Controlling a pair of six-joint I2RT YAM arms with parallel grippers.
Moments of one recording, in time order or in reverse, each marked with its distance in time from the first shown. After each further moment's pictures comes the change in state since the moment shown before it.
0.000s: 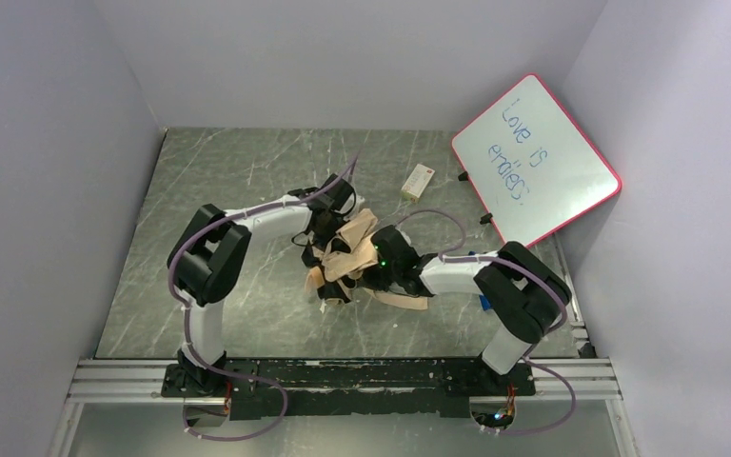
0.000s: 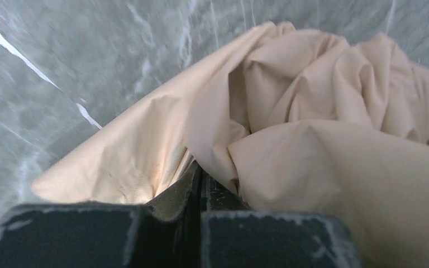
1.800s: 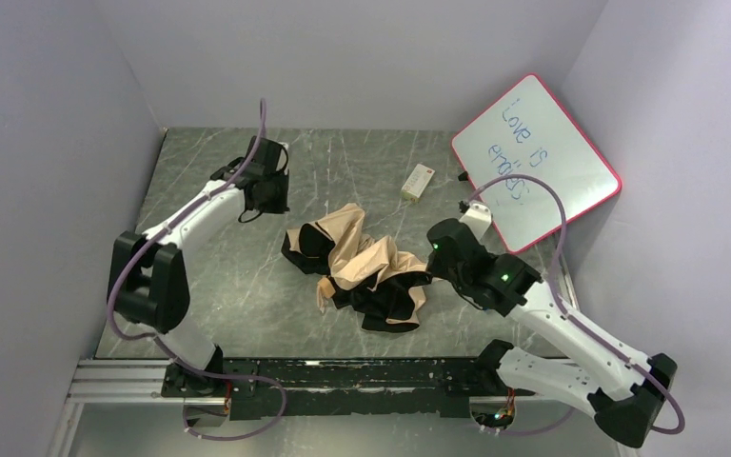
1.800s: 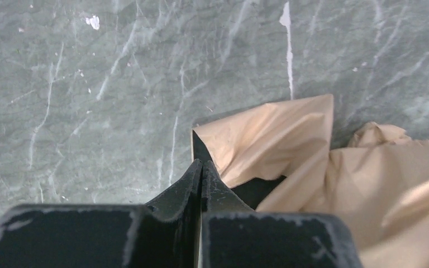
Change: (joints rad) left arm 0.317 -0.322 -0.041 -0.026 -0.200 -0.101; right arm 0.034 -0.736 0.251 -0.954 0.573 -0.283
